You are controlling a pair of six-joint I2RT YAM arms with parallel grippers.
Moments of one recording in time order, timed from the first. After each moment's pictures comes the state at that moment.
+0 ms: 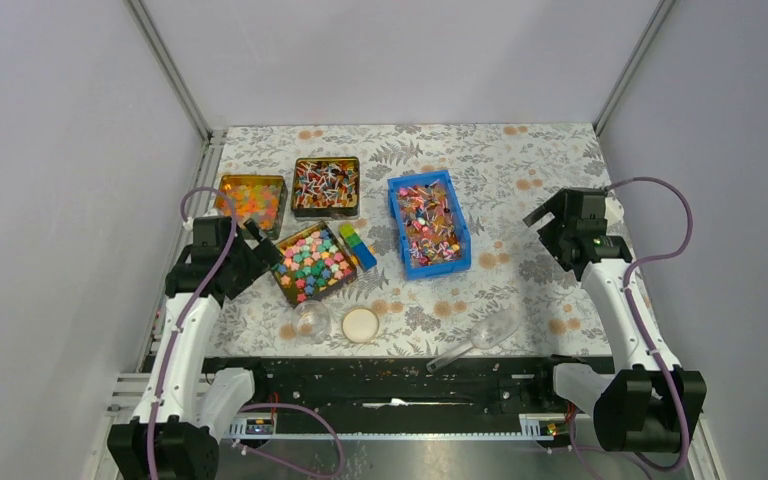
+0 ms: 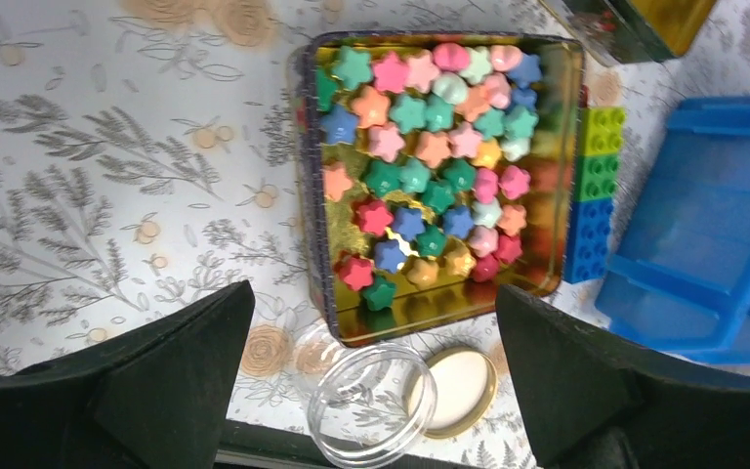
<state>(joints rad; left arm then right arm) 0.03 0.87 0.79 -0.81 0.01 -0.66 -0.02 1.10 0.86 -0.55 0.15 0.83</state>
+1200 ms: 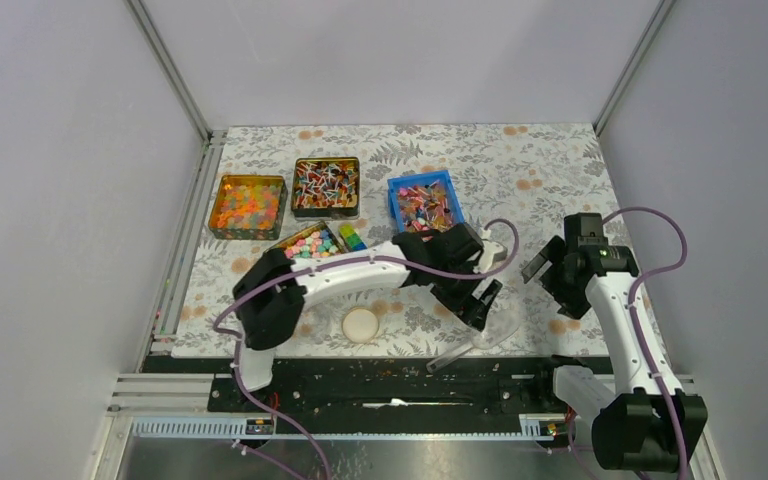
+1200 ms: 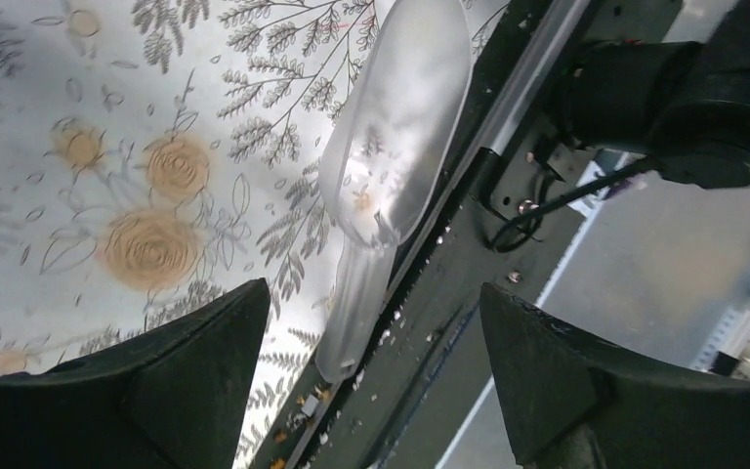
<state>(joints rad) -1.10 1.87 1.50 -0.56 0.36 -0.38 -0.04 1.01 0.85 -1.05 0.09 0.74</state>
